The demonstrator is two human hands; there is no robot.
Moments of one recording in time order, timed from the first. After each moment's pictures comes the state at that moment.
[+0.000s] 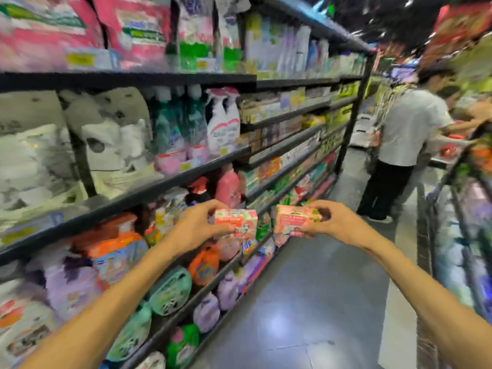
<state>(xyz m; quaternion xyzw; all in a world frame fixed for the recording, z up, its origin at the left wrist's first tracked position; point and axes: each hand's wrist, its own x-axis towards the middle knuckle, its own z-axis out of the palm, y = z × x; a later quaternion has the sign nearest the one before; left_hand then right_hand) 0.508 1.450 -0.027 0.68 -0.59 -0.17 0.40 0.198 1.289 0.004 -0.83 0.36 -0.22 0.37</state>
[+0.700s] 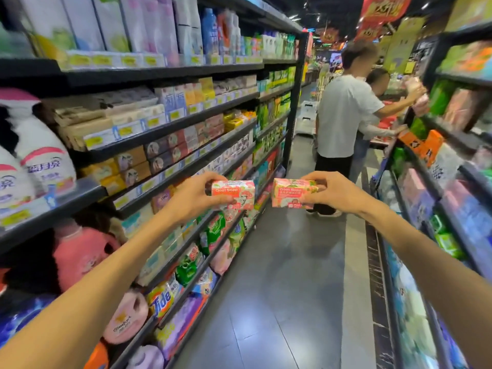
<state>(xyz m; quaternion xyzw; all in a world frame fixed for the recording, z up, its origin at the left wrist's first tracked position) 0.379 0.920 0.006 0.59 -0.70 -0.17 0.37 0.043 0.819 0.030 -0.80 0.42 -0.25 0.34</state>
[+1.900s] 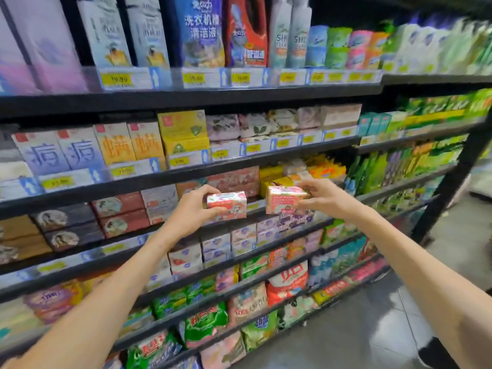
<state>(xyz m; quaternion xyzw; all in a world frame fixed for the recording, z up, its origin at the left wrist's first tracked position) 0.465 0.326 -0.010 0.83 -0.40 -0.01 0.38 0.274 0.043 0.034 -0.92 0.11 -0.11 0.37</state>
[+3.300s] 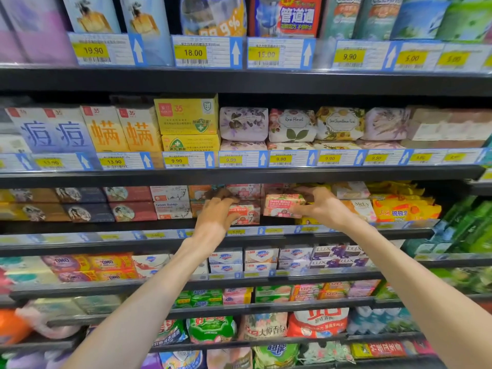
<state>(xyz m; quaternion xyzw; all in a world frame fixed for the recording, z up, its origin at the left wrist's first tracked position) 0.523 0.218 -0.072 0.96 -0.16 0.05 0.21 0.467 -0.050 -0.027 -0.92 0.01 -0.03 0.38</state>
